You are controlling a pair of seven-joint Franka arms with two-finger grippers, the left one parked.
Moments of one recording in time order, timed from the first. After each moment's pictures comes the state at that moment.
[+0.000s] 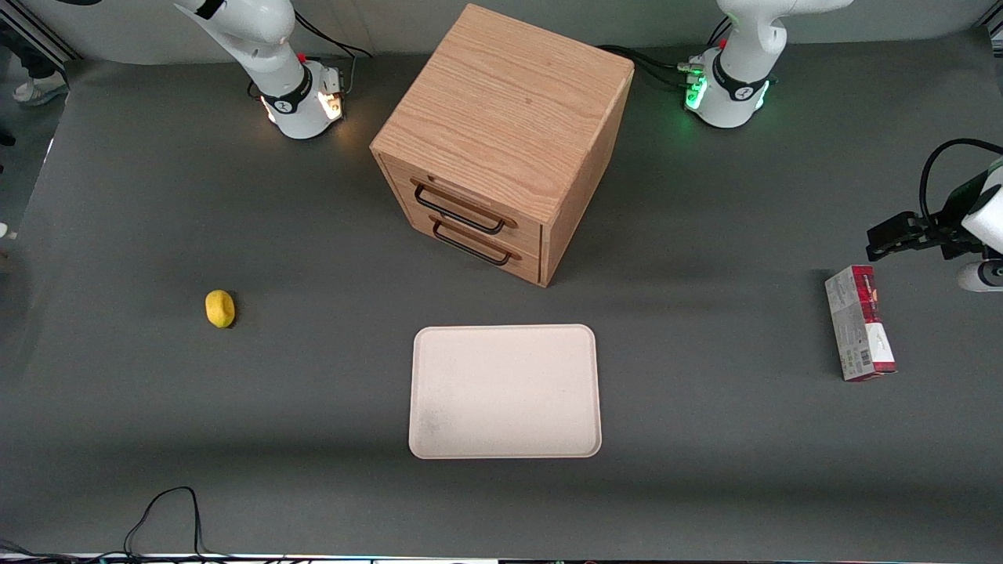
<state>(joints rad) -0.40 0.42 -0.08 -0.93 0.07 1.42 -0.67</state>
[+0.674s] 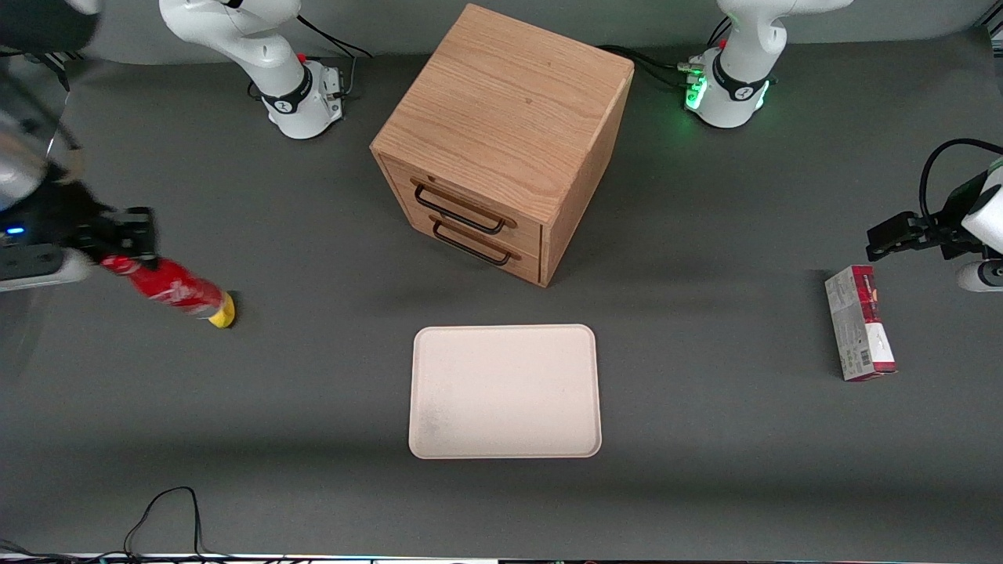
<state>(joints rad) 0.30 0.35 -0.07 -0.94 -0.06 1.31 0.11</state>
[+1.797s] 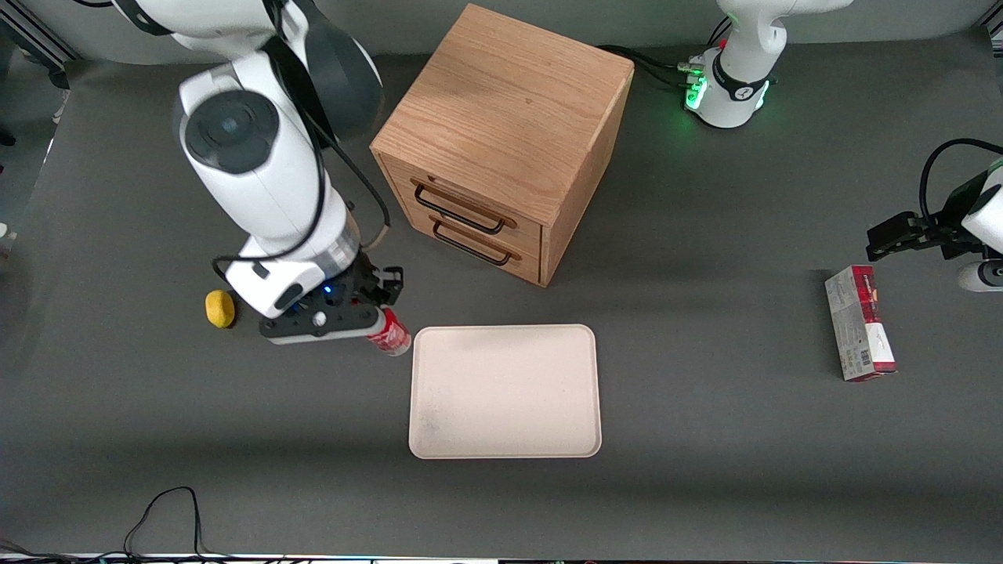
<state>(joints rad) 0.51 0.61 -0.01 -0.96 -0.06 1.65 0.42</state>
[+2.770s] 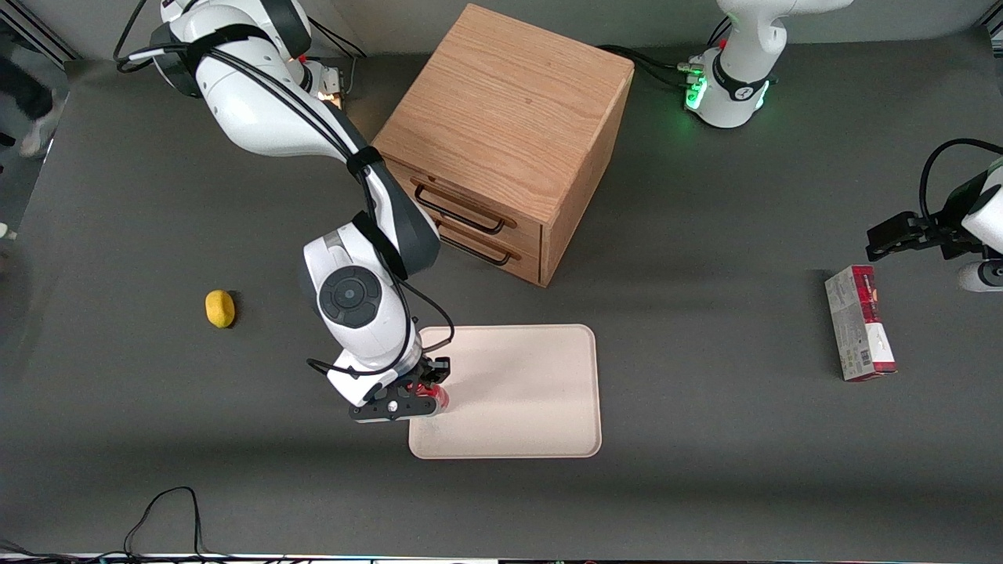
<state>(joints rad) 0.49 0.85 -0.01 -1.07 -0.06 2.02 0.45</state>
